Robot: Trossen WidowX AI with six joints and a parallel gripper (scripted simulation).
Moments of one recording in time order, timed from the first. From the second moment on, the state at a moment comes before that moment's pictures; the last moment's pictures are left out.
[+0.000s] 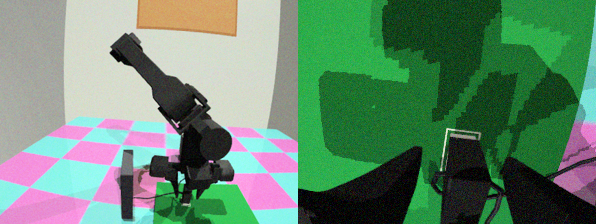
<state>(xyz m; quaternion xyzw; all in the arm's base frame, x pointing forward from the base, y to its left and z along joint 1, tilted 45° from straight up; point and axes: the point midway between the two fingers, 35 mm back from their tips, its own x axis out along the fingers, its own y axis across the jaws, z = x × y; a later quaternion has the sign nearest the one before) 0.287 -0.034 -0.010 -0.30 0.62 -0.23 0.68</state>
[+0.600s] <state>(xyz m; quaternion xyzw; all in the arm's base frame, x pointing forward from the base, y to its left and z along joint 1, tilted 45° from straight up) 0.305 0.014 0.025 -0.31 0.62 -0.23 0.68</state>
